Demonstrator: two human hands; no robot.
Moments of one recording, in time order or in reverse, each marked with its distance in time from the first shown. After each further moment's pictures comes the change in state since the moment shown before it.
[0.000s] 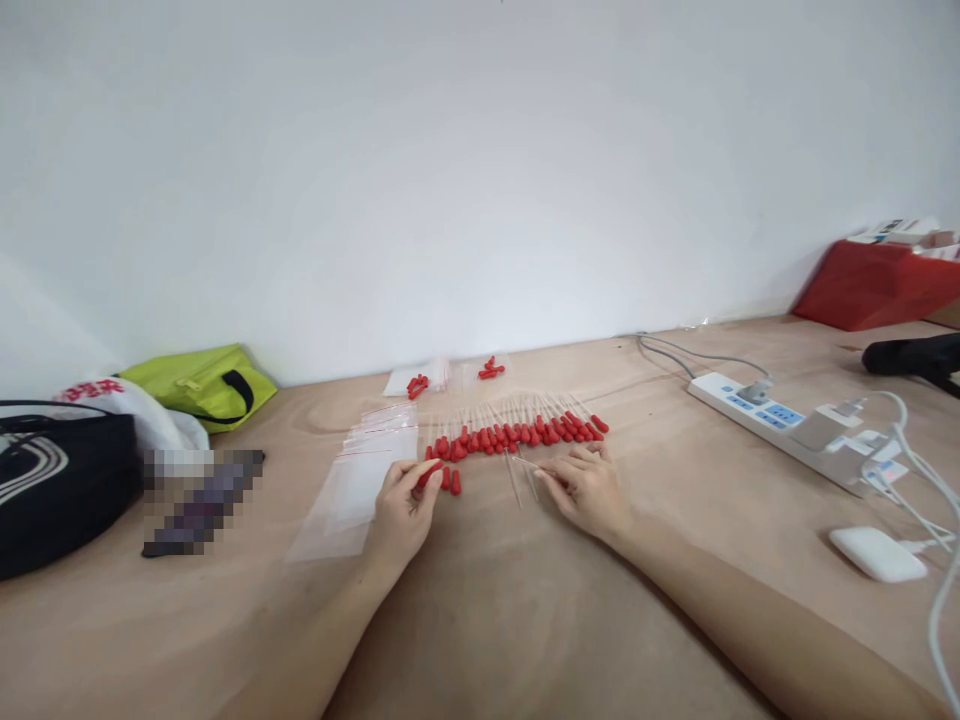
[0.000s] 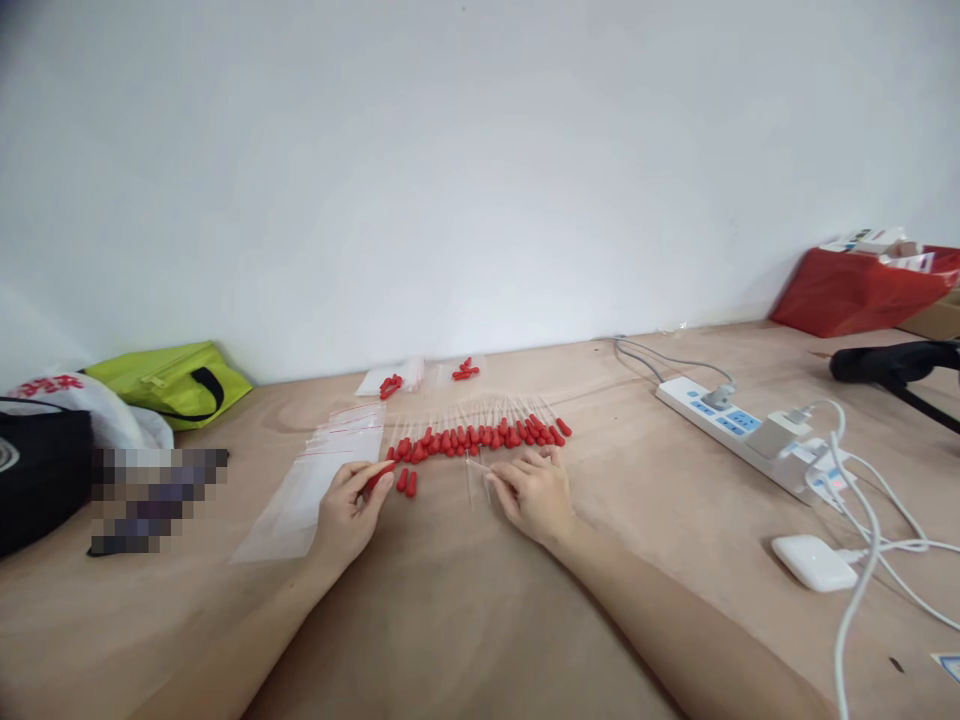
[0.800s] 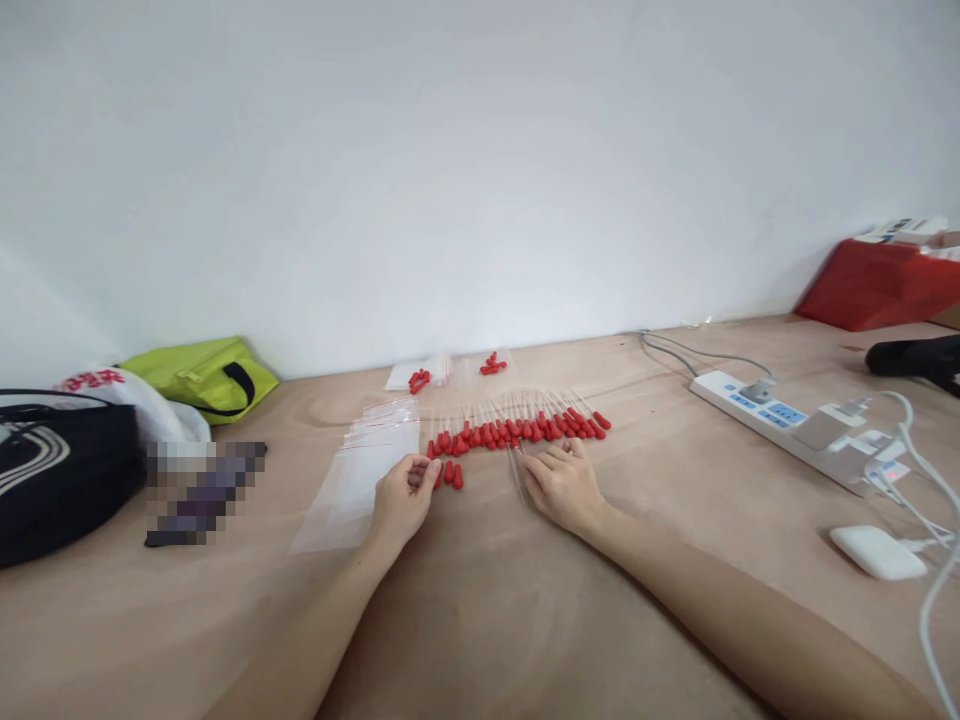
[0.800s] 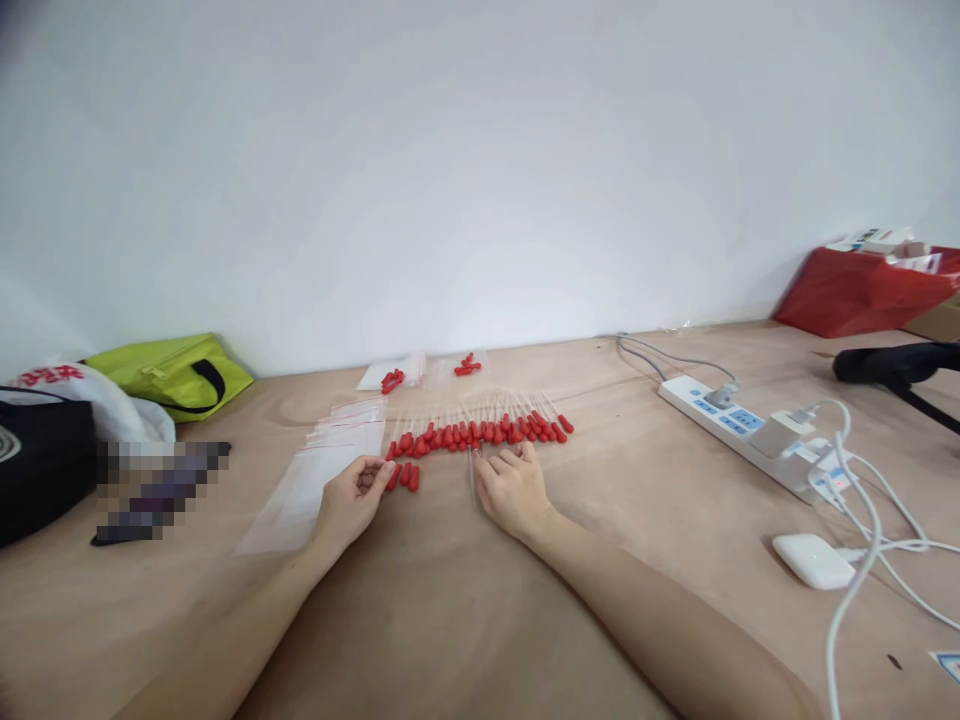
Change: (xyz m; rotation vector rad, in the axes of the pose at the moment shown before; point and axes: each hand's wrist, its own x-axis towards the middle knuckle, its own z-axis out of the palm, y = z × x) left_hand 0.006 -0.007 0.005 -0.024 -0.148 -0.362; right_hand 0.007 -0.015 0.025 -0.212 -0.055 -0.167
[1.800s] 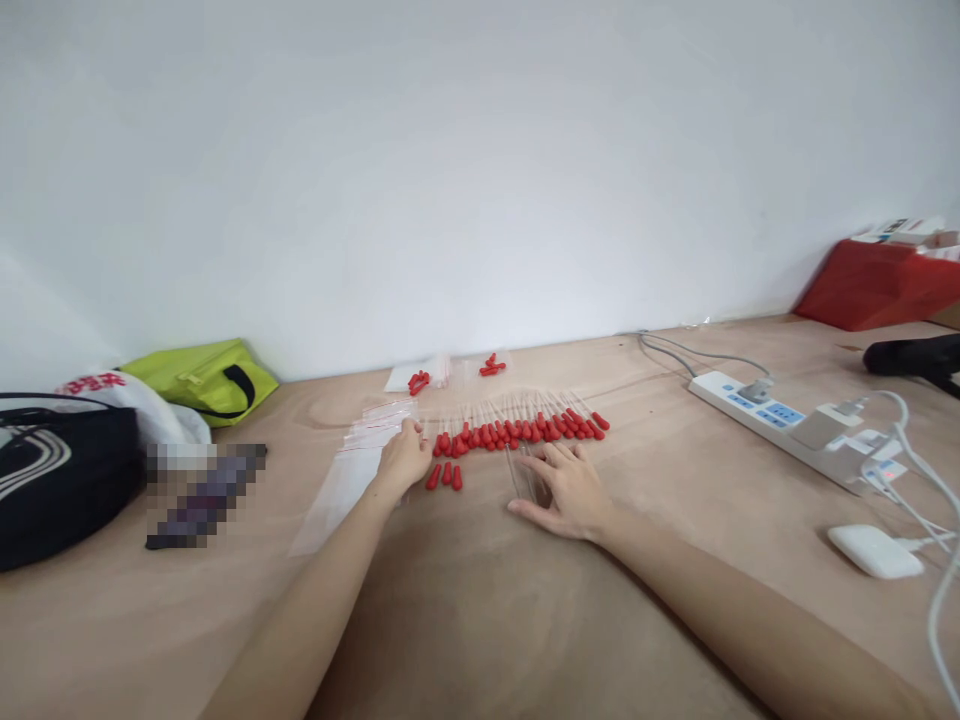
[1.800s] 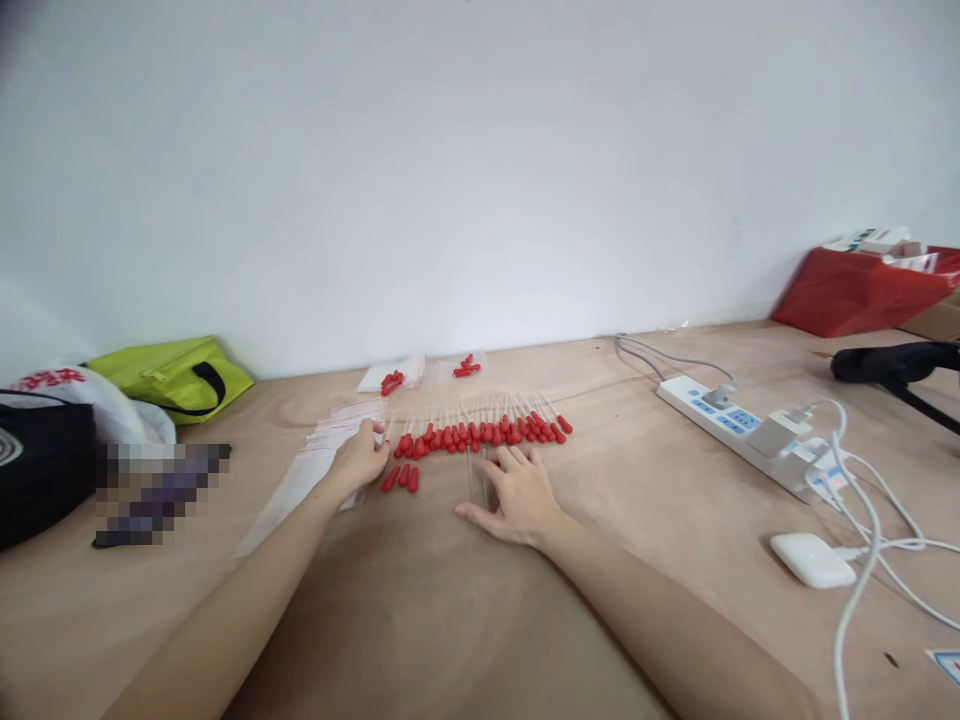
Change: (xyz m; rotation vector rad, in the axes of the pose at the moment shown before) left_hand 0.059 0.018 -0.006 0.619 -0.210 -0.163; right_hand -0.003 0.004 -0.019 0.241 -0.346 0.172
